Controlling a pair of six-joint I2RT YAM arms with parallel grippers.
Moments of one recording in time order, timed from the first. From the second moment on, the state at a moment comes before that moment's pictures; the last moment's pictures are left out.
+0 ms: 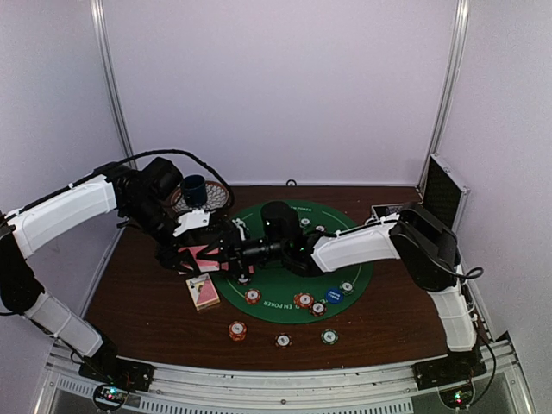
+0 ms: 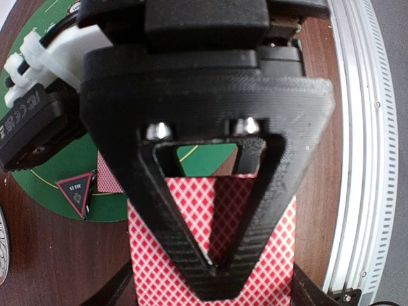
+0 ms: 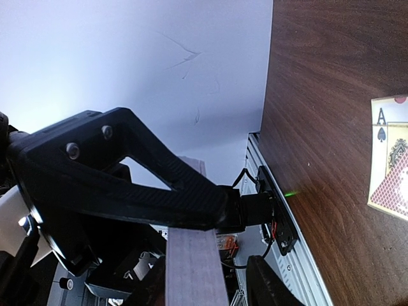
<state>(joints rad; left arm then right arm) -0.54 1.45 1.30 -1.10 0.43 0.86 0.99 2.23 1.51 0.62 -0.75 1.49</state>
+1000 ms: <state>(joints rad) -0.54 1.45 1.30 -1.10 0.43 0.86 0.96 2.13 1.48 0.43 -0.76 1.38</state>
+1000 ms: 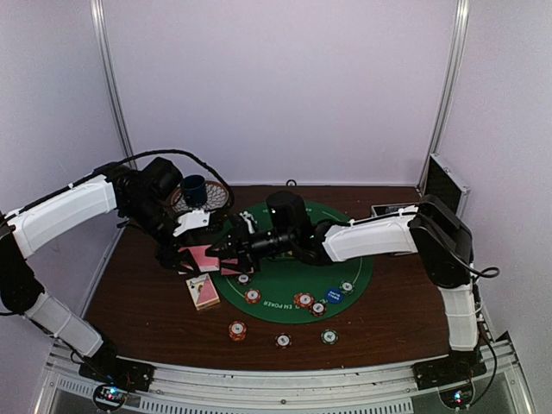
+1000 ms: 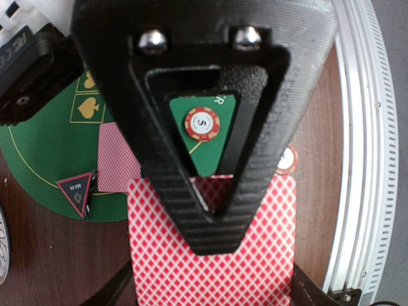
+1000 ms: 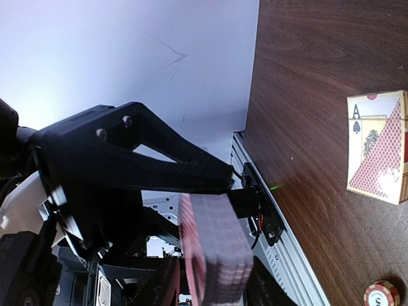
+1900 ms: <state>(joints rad) -0.54 1.45 1.30 -1.10 0.42 0.86 0.97 2.14 1.53 0.30 -0.75 1.31</state>
